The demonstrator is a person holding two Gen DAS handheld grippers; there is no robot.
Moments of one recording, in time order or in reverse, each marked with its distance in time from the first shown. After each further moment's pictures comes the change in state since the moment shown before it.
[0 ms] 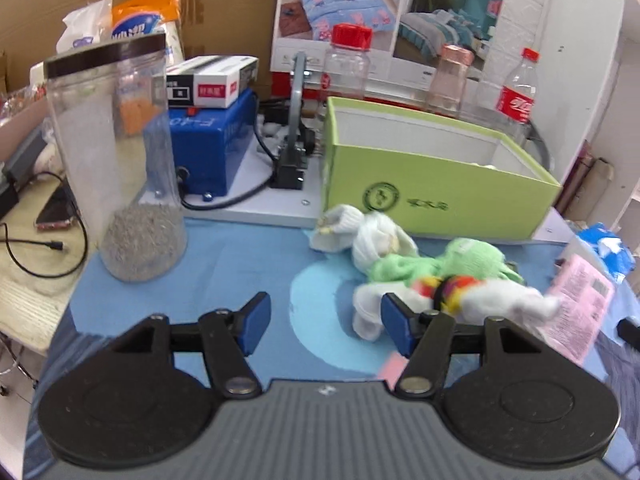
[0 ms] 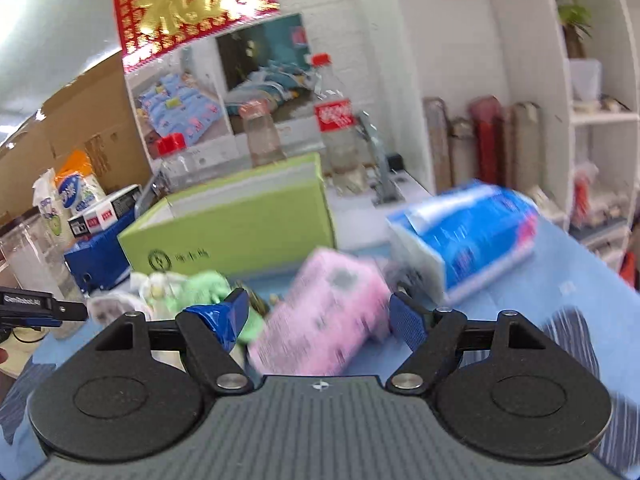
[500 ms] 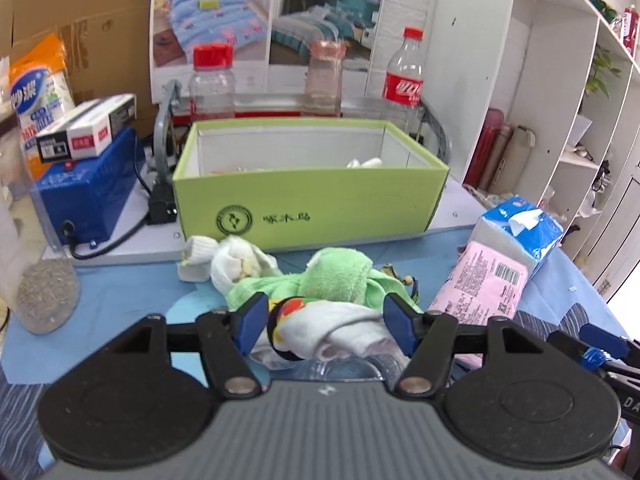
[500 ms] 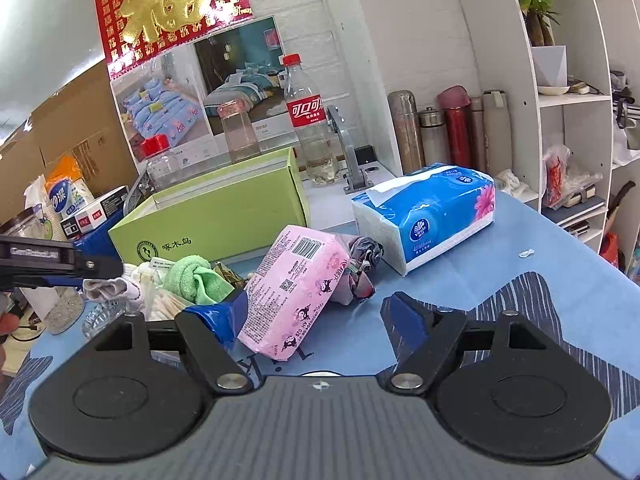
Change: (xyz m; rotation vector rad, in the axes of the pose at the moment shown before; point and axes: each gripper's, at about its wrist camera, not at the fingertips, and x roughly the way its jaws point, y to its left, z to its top) left arm 0.015 -0.087 0.011 0.163 0.003 -0.158; right arm -0.016 -0.012 -0.005 0.010 -0.018 -0.024
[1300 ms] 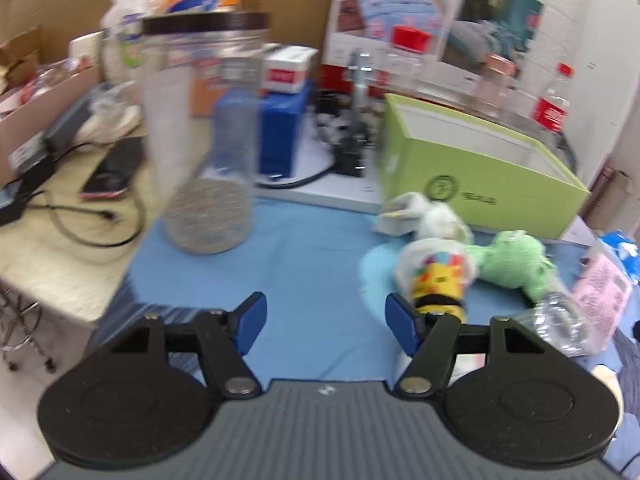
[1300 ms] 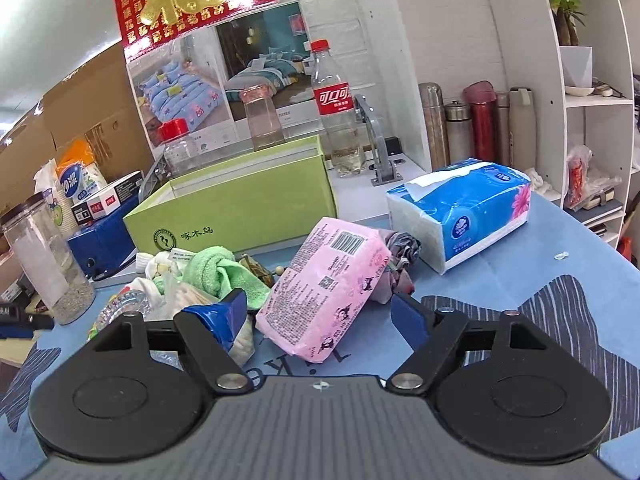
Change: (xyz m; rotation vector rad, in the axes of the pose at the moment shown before) left arm -0.044 0.121 -0.040 -0.204 0.018 0.193; right arm 0.011 0.030 0.003 -0.047 0.039 0.037
